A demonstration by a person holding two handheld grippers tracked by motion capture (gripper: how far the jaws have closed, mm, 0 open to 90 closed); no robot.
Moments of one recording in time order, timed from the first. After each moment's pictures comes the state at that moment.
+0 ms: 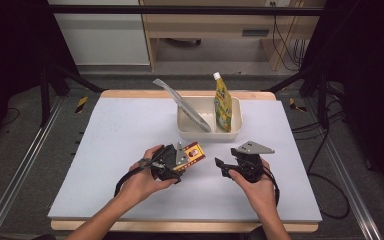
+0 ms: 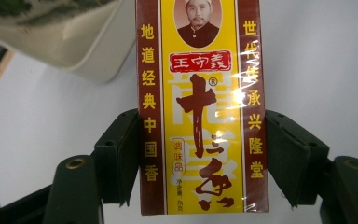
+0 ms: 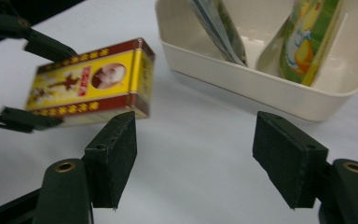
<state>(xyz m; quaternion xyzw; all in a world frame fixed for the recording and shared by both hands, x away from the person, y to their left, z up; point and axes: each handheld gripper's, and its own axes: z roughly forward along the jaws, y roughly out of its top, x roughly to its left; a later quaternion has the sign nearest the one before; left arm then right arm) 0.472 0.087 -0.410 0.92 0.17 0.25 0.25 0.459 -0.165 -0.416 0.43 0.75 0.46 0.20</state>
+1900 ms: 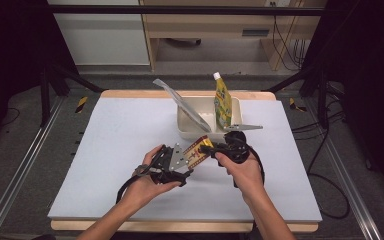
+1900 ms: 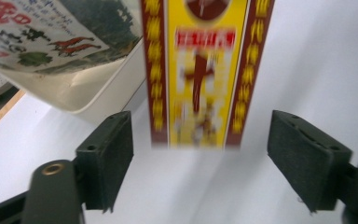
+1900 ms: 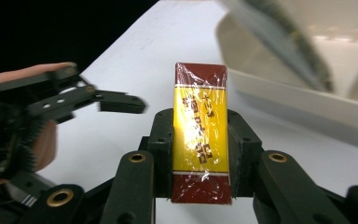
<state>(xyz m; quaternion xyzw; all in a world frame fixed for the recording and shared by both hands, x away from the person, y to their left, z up) 0.461 0.098 -0.410 0.89 0.18 0.25 0.35 0.489 -0.134 -0.377 0.45 0.74 0.49 0.05</state>
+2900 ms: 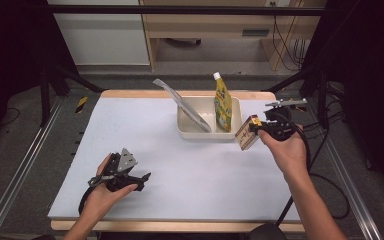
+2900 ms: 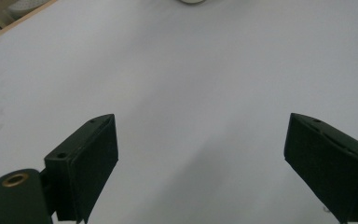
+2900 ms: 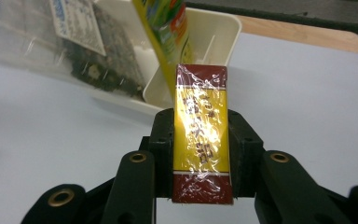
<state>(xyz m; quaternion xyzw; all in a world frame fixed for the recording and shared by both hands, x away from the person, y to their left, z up) 0.454 0.221 -0.441 0.85 0.32 0.25 0.33 0.515 -0.225 -0.315 0.55 0.73 0.35 0.19</state>
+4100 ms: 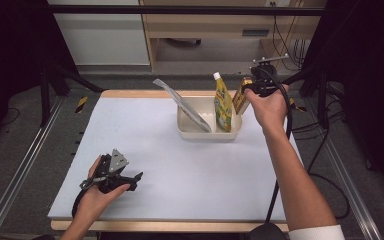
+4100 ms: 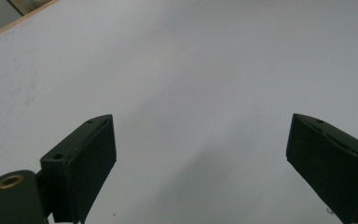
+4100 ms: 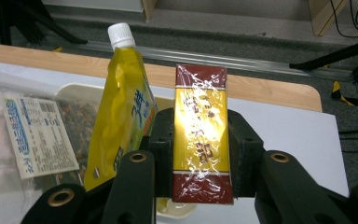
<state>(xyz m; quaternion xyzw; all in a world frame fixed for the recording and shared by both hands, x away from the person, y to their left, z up) 0.453 0.237 -0.443 0.84 0.35 0.27 0.33 0.606 -0.190 -0.265 0.59 0.69 0.33 0.25</state>
